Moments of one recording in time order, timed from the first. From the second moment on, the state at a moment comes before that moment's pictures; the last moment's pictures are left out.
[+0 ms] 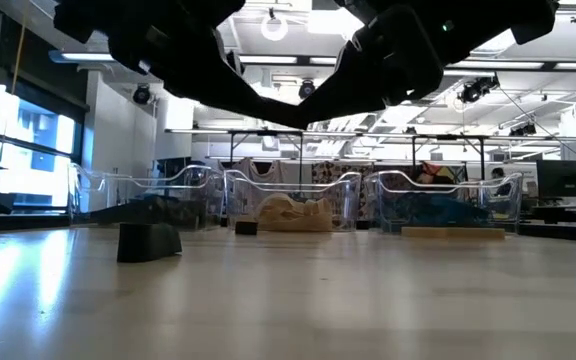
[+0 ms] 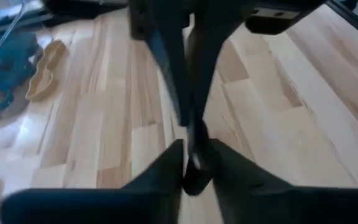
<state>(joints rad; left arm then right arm) -0.26 1.54 0.79 0.18 -0.19 0.09 0.35 1.73 0.92 0.25 0.46 -0.08</state>
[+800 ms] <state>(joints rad) -0.05 1.15 0.82 -0.38 -0.41 -0.02 0.35 1.73 0.92 0.12 0.55 0.08</state>
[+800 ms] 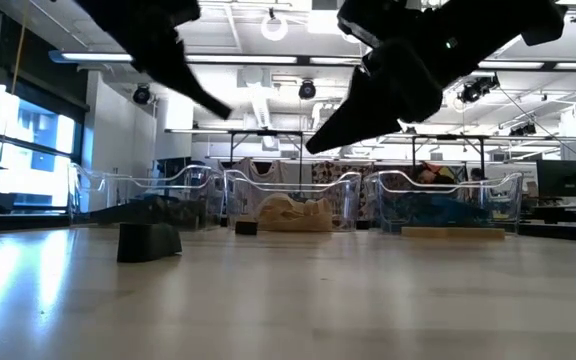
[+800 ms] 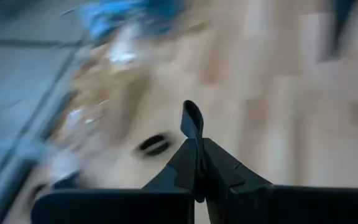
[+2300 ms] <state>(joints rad) 0.95 1.57 0.81 -0.23 -0.25 0.37 0.35 1.71 0.92 0.01 0.59 0.13</state>
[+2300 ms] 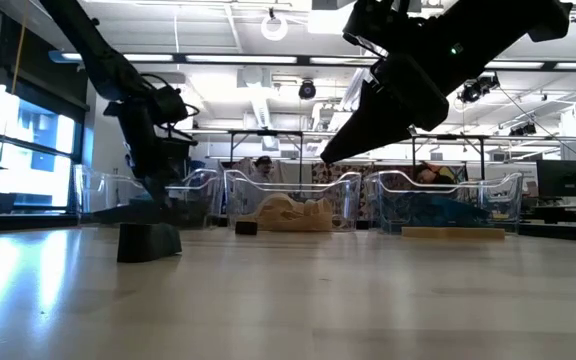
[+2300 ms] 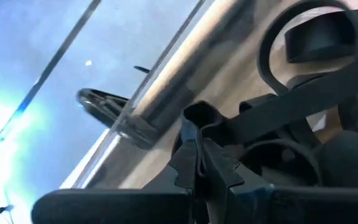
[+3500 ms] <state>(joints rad) 0.65 1.11 0.82 -0.78 -0.18 0.12 0.32 1.71 0.92 0.00 0.55 0.14</state>
